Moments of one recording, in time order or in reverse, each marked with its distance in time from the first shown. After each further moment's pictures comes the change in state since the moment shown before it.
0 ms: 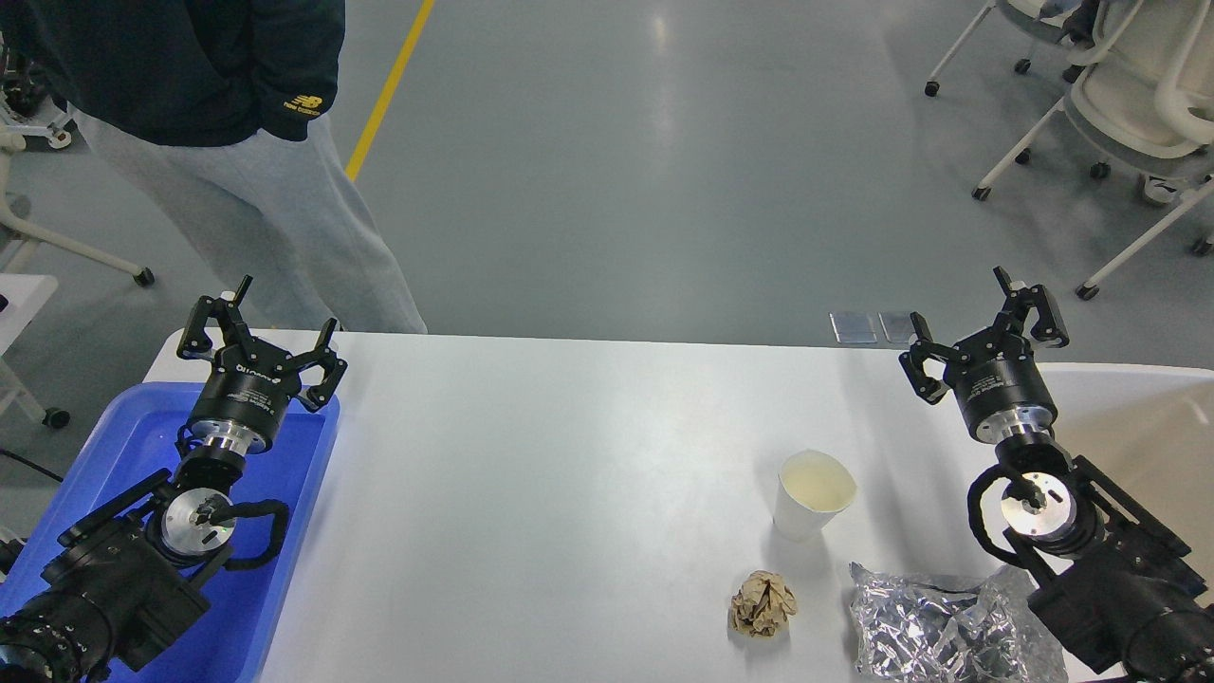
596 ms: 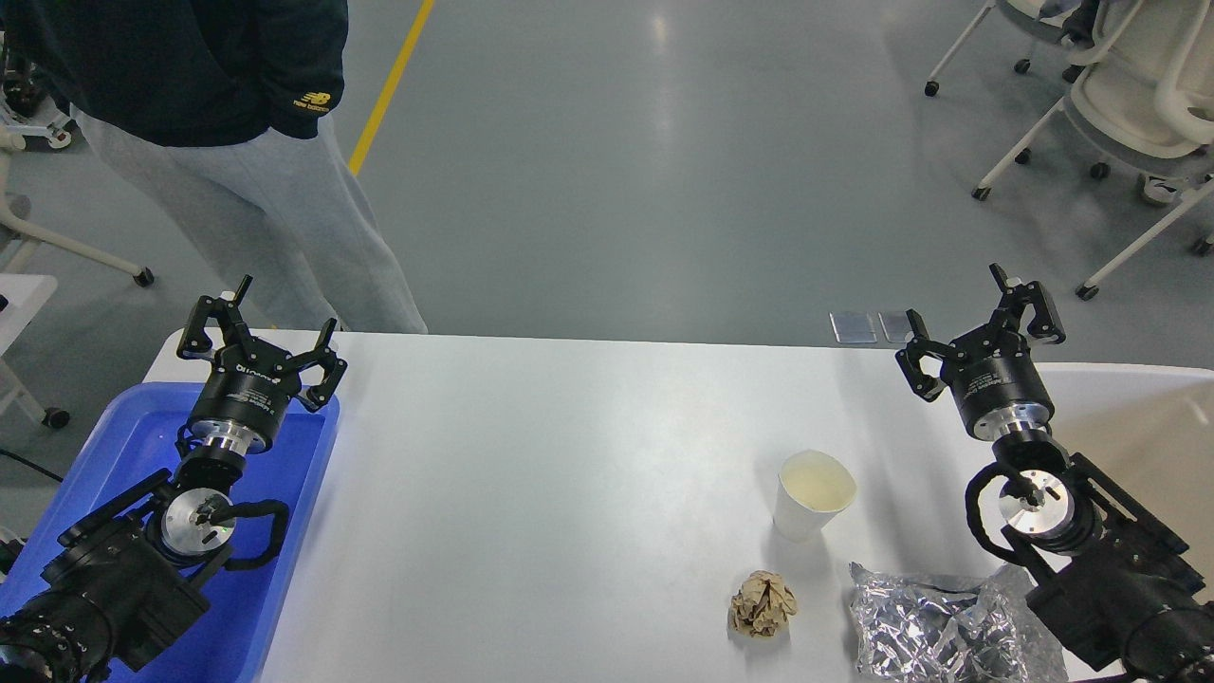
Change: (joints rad) left arm 0.000 0.000 0.000 0.000 0.000 -0.001 -0.001; right arm 0.007 0.000 -0.018 0.003 0.000 0.001 0.000
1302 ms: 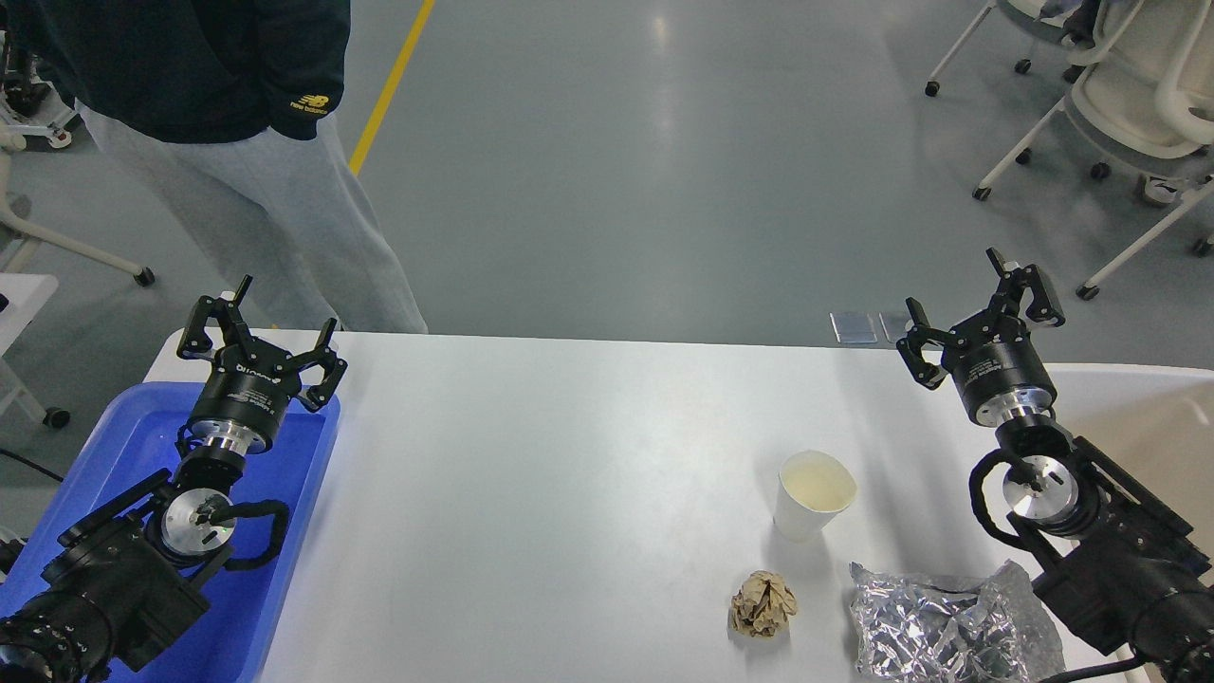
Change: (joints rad) left arm 0.000 0.000 0.000 0.000 0.000 0.000 0.000; right arm 0.036 -0.025 -0.027 -0.006 0.000 -0.007 -0.002
